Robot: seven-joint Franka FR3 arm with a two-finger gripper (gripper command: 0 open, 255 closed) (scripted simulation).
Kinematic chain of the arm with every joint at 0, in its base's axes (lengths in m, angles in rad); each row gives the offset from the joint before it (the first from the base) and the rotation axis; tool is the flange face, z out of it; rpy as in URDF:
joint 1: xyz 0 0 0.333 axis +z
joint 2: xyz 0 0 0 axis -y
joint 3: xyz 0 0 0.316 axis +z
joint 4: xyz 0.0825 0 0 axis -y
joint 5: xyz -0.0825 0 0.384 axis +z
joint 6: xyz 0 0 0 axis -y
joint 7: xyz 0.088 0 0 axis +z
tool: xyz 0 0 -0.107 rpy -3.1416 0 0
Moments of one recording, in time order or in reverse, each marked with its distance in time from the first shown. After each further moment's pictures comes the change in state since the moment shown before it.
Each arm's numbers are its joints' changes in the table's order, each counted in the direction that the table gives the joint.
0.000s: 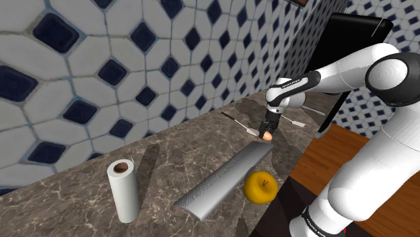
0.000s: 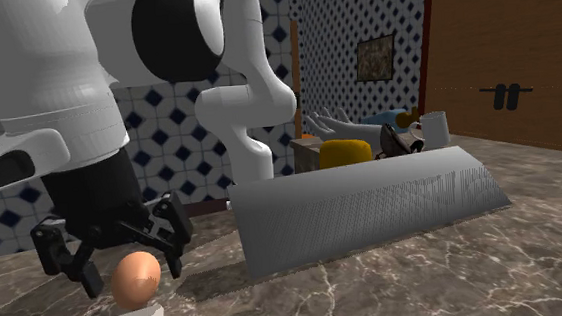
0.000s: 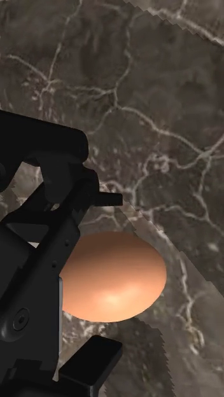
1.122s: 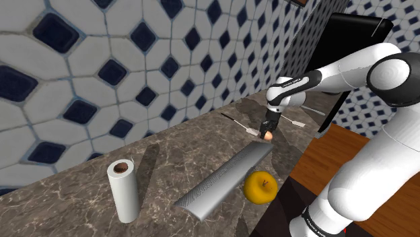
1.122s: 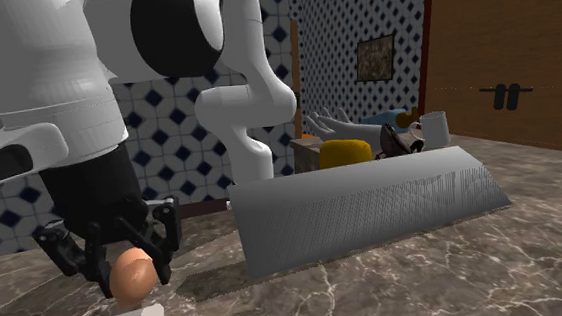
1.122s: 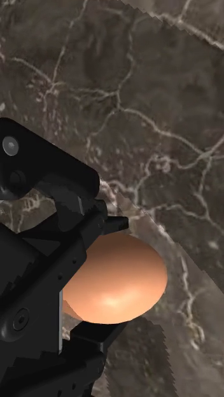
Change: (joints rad) arm 0.000 0.009 0.001 0.005 -0.005 -0.013 -0.005
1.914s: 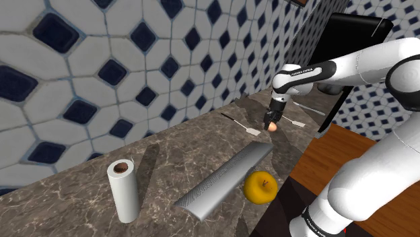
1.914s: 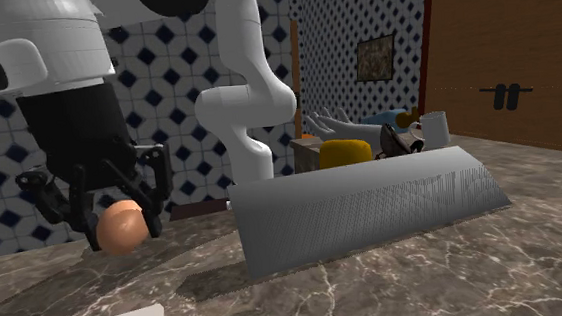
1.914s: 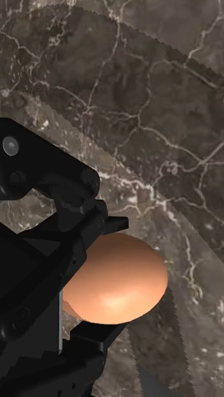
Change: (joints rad) arm -0.005 0.103 0.012 0.073 -0.052 -0.165 -0.047
